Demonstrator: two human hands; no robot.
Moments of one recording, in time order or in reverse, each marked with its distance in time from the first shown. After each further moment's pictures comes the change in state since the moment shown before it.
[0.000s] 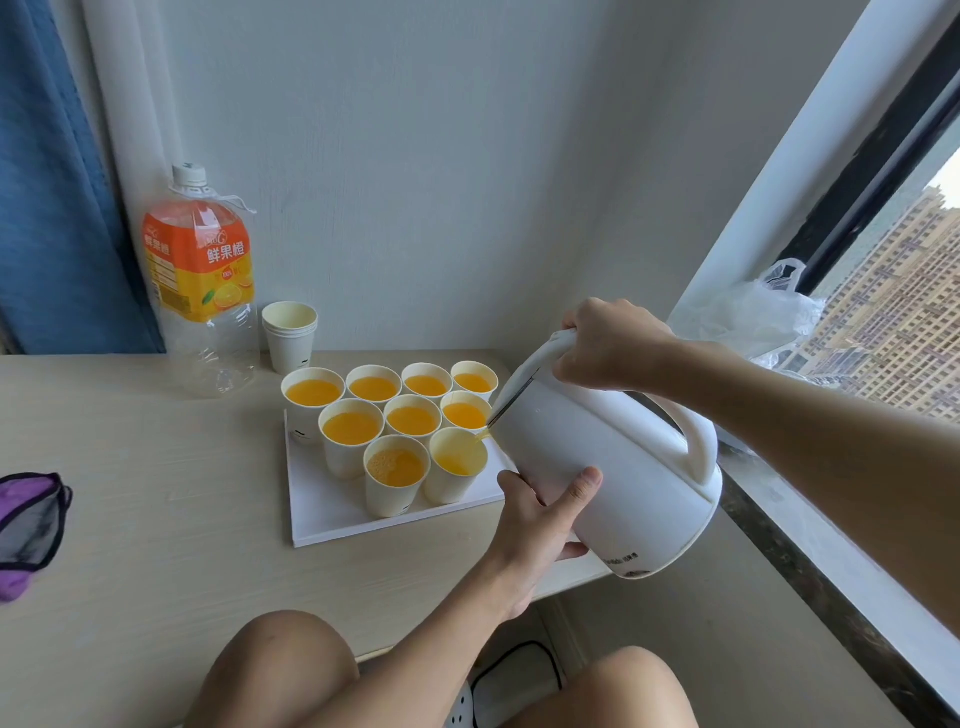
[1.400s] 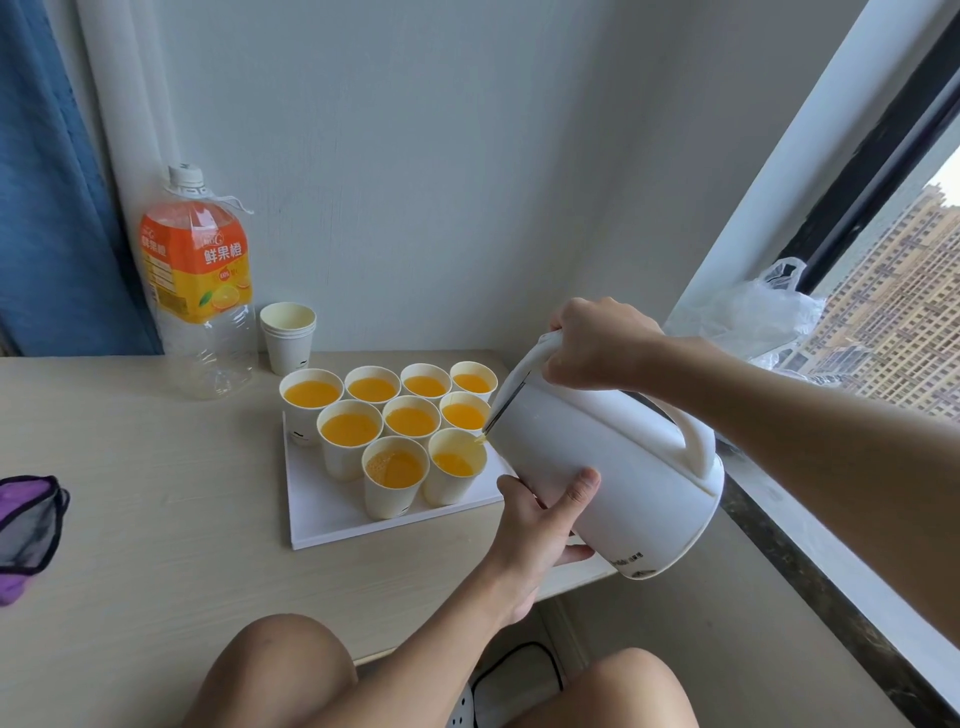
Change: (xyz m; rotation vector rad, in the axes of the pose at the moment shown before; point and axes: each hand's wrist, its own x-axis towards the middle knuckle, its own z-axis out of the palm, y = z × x) left_hand 0.006 -0.008 -0.002 -0.046 -0.020 -0.023; right_hand 0.001 -0.010 -0.001 -0.041 -0.005 -0.018
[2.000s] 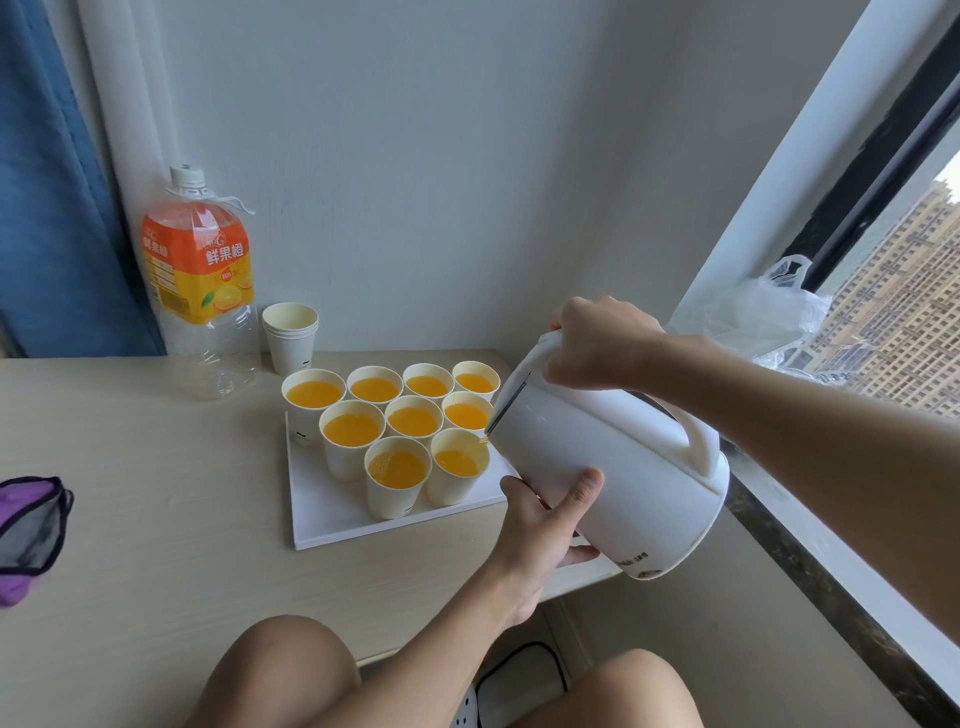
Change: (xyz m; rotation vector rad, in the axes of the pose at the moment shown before) left_hand 0.003 -0.002 0.000 -0.013 -0.001 -0.007; right_hand 0.002 -0.001 0.001 -0.013 0.003 -0.012
